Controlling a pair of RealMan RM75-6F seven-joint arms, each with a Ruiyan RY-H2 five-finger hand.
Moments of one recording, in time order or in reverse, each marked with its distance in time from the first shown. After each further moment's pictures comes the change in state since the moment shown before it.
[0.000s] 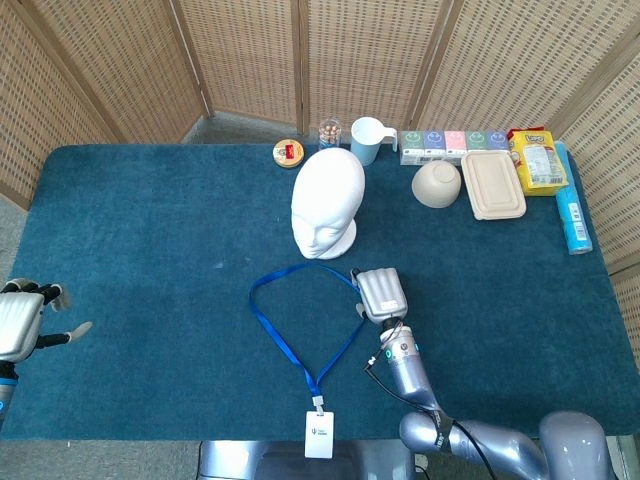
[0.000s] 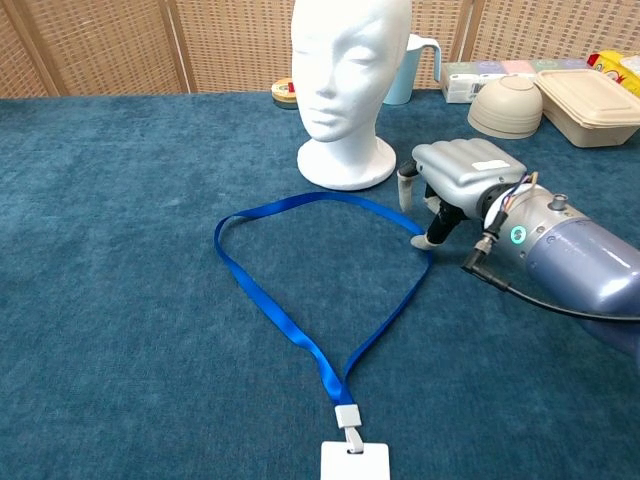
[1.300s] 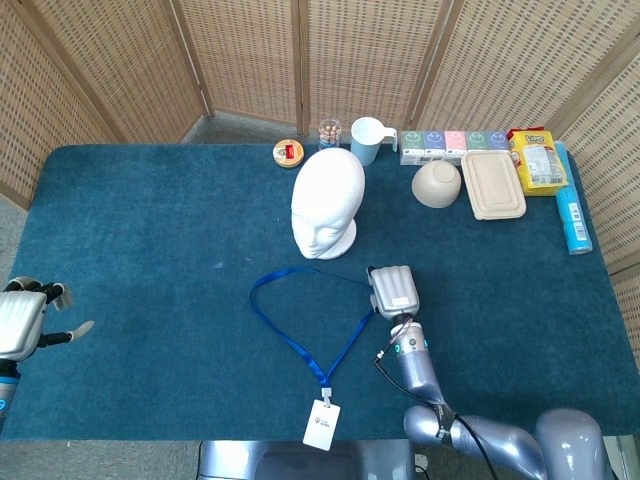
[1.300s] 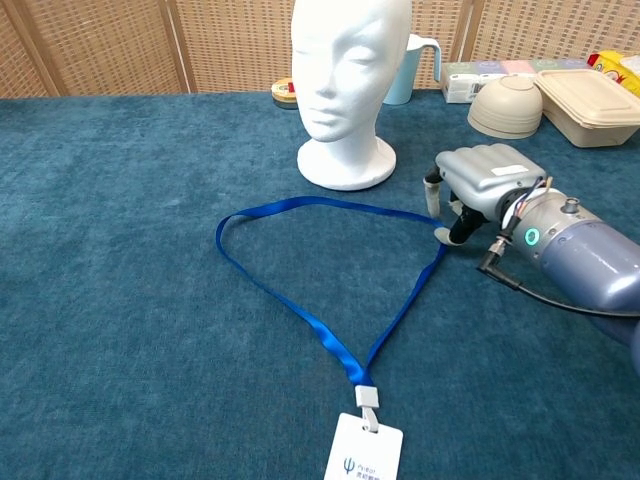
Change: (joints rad) left arm -0.008 -0.010 0.001 0.013 0.006 0.002 -0.006; right arm 0.017 -0.002 -0.019 0.080 0.062 0.004 -0.010
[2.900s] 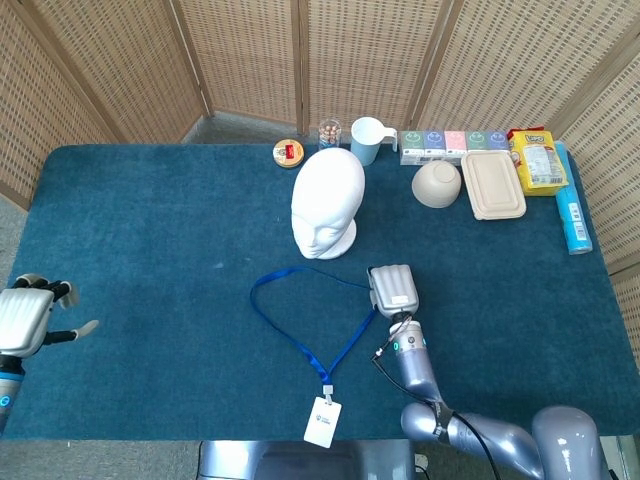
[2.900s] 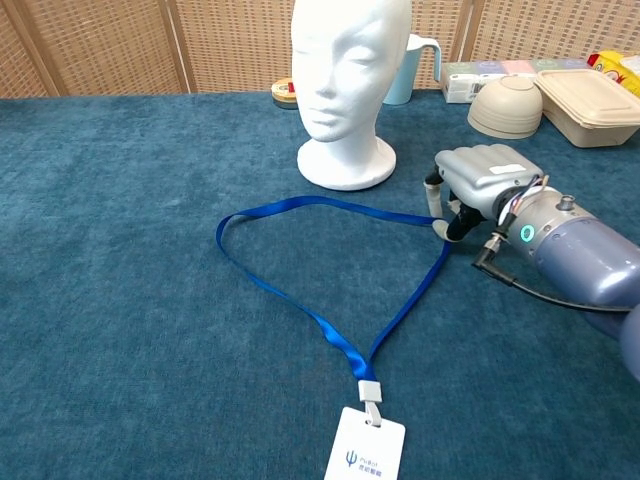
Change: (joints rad) left arm -0.028 -0.005 0.005 0.015 0.023 -0.024 0.009; right arm 0.016 -0.003 0.000 0.003 0.032 0.008 0.011
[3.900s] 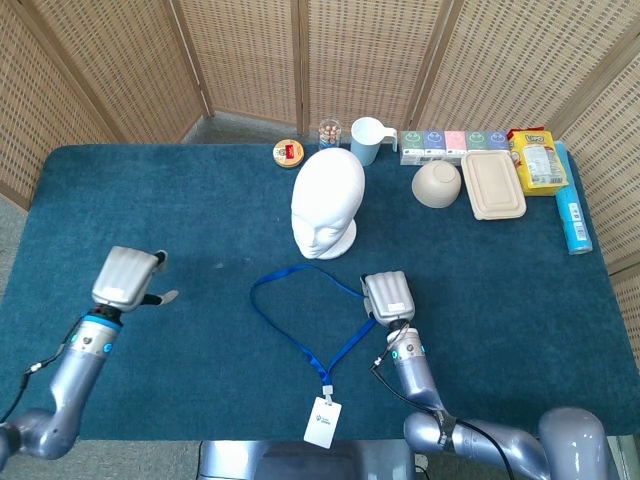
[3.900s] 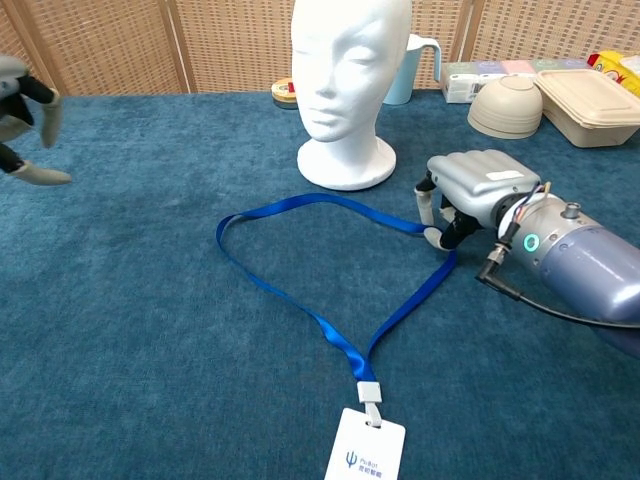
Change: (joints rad) left arm -0.279 -0.201 -0.114 -0.053 -0.193 -0.221 0.471; right arm -0.016 0.028 -0.034 -0.083 -0.022 0.014 0.014
